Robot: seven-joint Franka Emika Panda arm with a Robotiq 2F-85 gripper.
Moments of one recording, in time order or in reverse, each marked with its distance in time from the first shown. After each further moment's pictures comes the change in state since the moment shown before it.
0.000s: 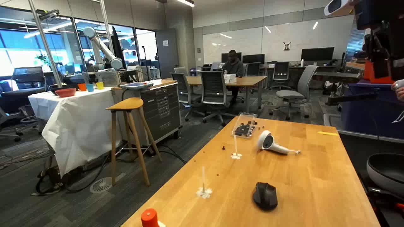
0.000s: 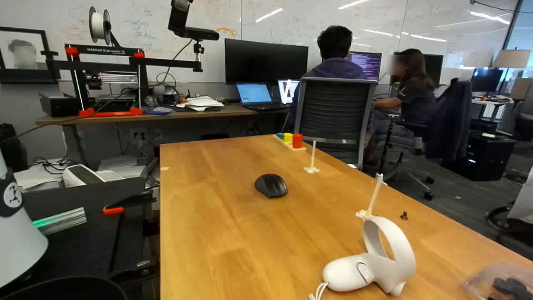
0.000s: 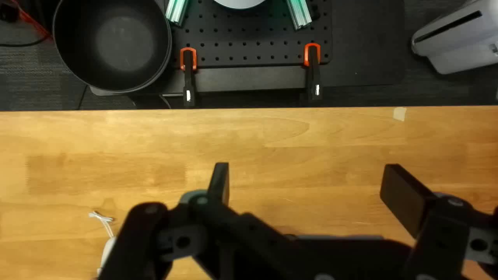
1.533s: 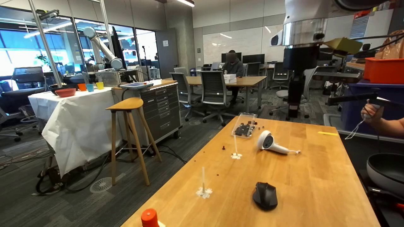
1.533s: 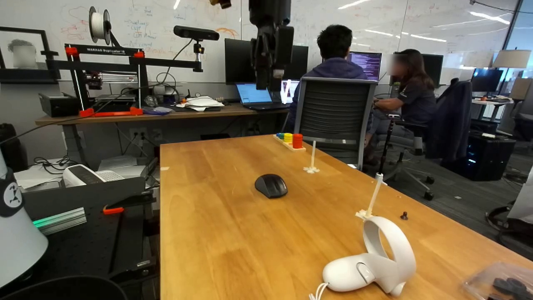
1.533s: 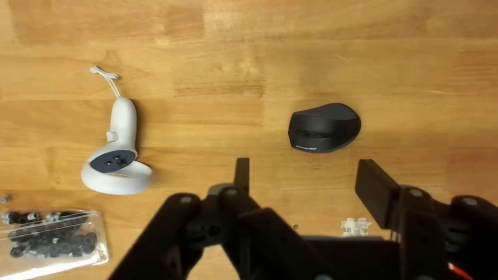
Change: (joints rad) arm 0.000 0.352 0.037 0.042 -0.122 0.580 0.084
